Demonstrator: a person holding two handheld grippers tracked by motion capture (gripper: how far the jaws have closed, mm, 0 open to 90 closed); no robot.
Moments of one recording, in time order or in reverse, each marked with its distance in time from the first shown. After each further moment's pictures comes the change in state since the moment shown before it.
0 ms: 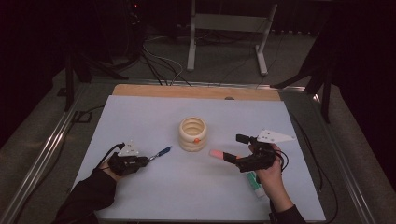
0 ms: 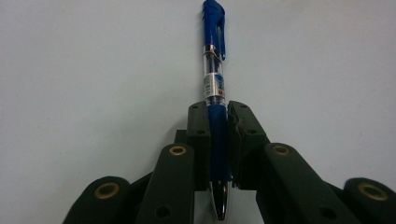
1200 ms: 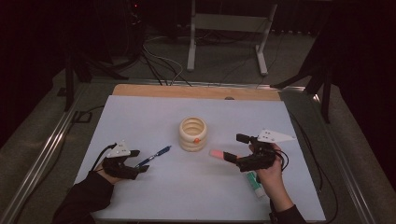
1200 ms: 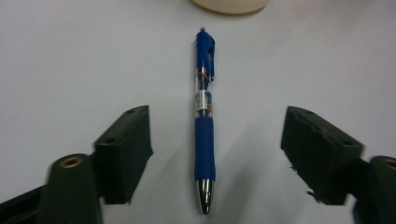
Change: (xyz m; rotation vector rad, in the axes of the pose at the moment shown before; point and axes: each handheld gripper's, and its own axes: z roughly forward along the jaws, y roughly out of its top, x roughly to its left) left arm 0.002 -0.010 -0.014 -0.114 -0.015 -0.039; right arm 0.000 0.000 0.000 0.001 -0.003 0.003
